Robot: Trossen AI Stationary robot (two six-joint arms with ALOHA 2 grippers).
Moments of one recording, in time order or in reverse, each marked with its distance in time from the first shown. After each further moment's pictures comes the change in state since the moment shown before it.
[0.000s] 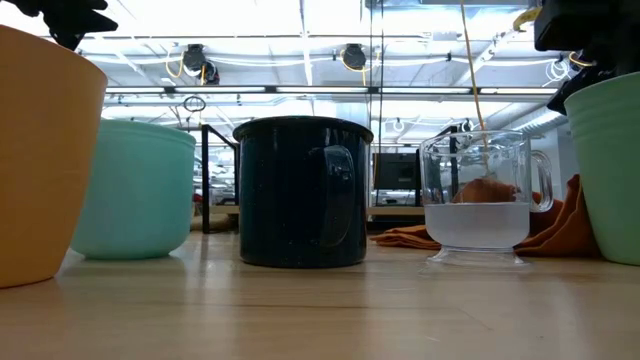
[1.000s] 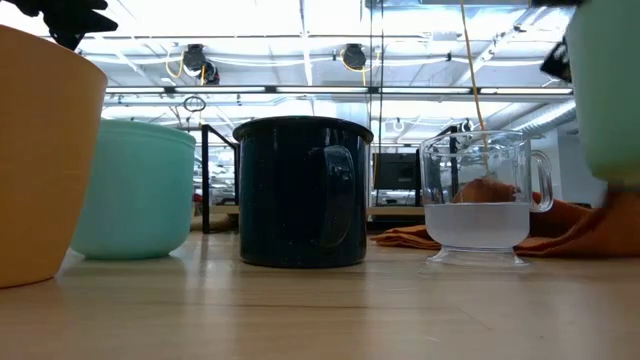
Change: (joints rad) left arm 0.000 0.000 0.000 0.001 -0.002 -0.009; right arm 0.002 -0.039 0.155 -0.102 0.033 -0.035
